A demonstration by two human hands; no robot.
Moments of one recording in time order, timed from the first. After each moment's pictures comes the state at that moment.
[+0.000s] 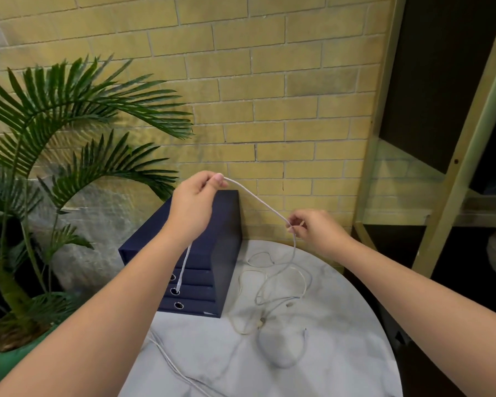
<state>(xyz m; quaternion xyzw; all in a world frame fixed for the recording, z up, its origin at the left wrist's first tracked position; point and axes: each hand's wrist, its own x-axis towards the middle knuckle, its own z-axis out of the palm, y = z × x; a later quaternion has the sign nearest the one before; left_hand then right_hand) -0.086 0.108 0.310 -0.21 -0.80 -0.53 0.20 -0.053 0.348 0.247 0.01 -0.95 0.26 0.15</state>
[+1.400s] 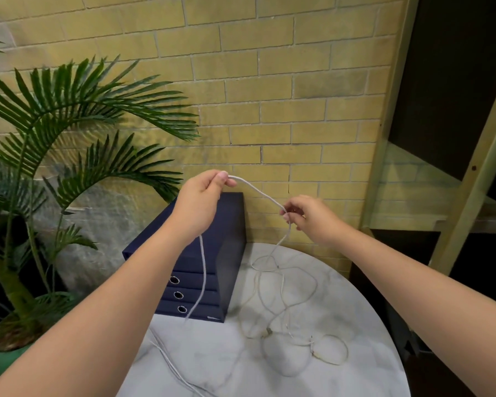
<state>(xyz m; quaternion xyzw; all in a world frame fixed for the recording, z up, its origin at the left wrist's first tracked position) -0.097 0.104 0.320 -0.23 -0.81 -0.52 0.16 -0.073 0.334 0.272 0.08 -0.92 0.34 0.17</state>
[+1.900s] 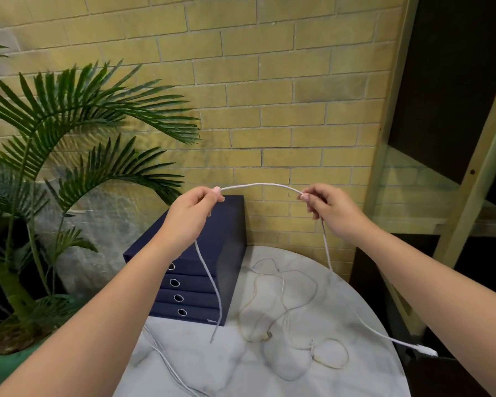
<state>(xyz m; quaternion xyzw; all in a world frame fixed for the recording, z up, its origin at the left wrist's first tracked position) -0.102 0.083 0.303 -0.19 -0.81 -0.55 0.10 -0.060 0.355 0.289 0.06 -0.86 0.46 0.23</state>
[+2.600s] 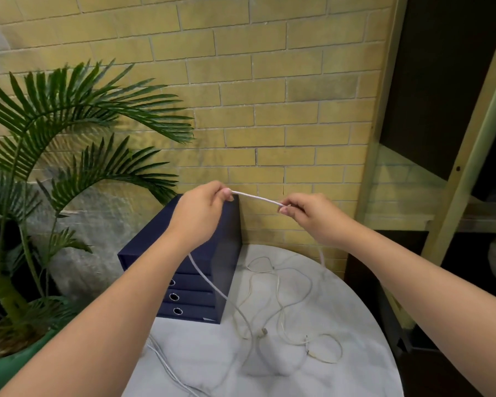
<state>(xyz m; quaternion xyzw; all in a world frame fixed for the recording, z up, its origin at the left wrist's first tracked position) -0.091 0.105 0.312 -0.24 -0.88 -0.34 0.22 -0.039 0.336 0.294 0.10 -0.93 0.29 0.19</state>
